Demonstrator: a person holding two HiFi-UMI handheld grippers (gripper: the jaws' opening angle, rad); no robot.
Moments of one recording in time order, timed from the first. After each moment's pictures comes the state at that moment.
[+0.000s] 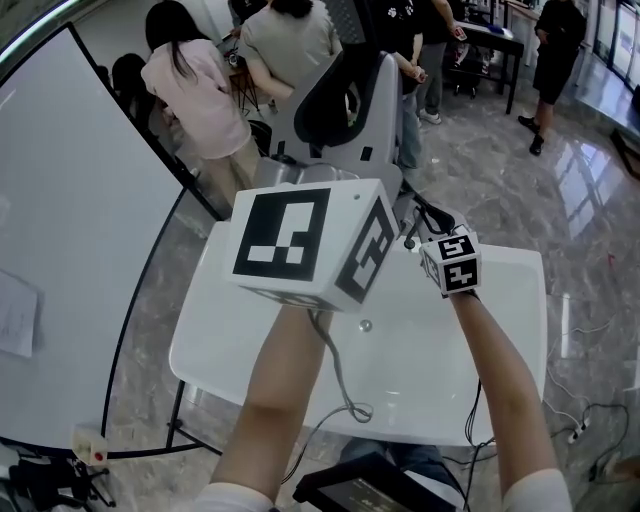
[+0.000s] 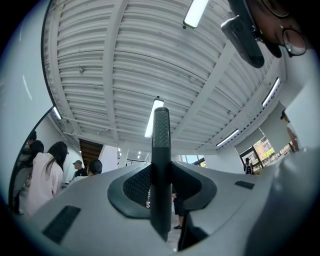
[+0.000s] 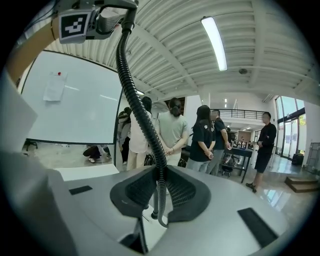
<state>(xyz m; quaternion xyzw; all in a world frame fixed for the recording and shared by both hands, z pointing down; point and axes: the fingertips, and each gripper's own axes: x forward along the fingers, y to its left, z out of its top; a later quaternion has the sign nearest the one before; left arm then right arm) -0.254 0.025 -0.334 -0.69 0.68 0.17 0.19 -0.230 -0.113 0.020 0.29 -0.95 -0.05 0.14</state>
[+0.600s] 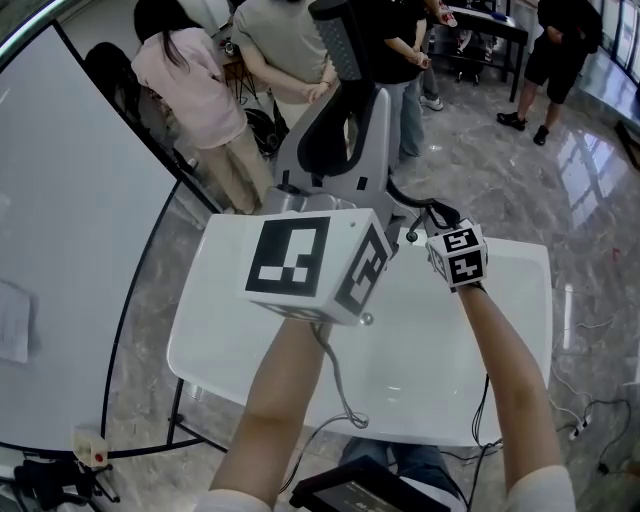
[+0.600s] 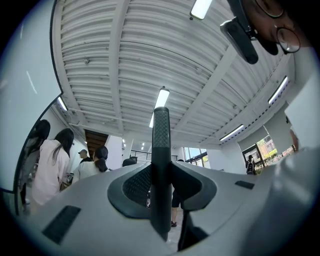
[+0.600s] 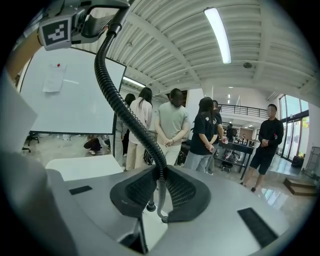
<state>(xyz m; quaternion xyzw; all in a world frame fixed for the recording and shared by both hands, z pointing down) -0.274 -0.001 -0.265 -0.69 0.70 0.16 0.14 -0.231 -0.143 0.064 0.28 -0.94 -0.05 0.18</state>
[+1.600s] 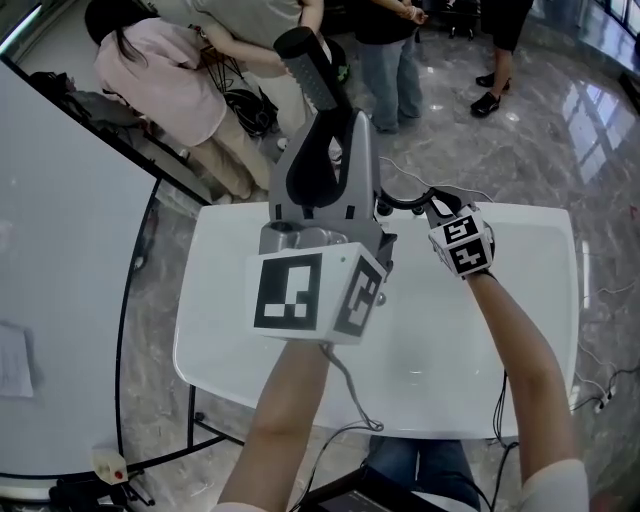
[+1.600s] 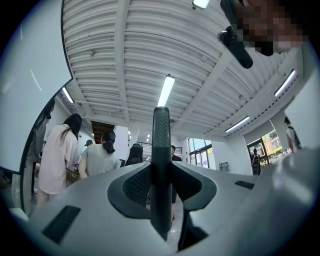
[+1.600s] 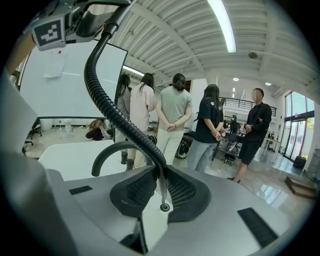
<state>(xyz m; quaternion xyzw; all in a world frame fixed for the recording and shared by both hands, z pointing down) -0.298 -0.040 -0.146 -0.67 0.72 0.13 0.09 -0.243 -0.166 0.170 0.26 -0.94 -0.04 0.23</state>
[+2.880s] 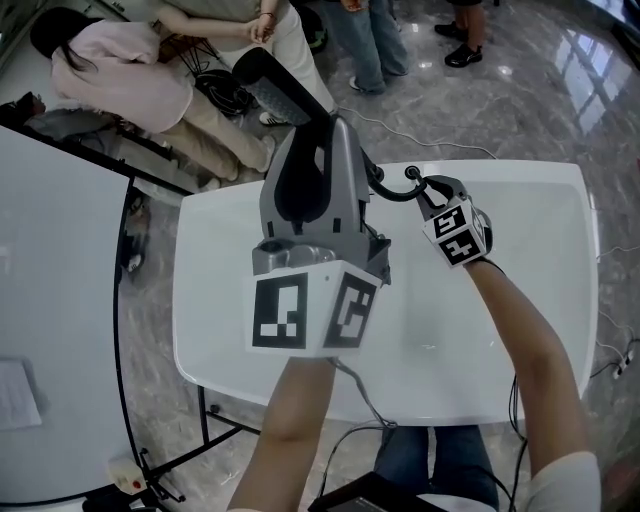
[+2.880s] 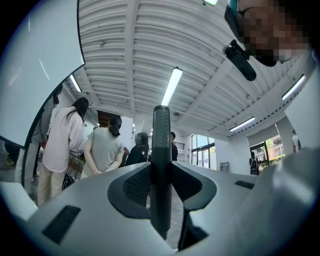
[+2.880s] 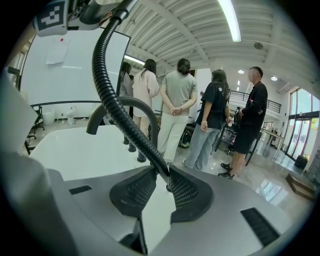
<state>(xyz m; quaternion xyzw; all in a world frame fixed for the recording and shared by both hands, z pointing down) -0.298 -0.061 -0.049 -0.66 0.73 0.14 0.03 -0.241 -0.161 0.274 0.24 -0.93 -0.04 0.27</state>
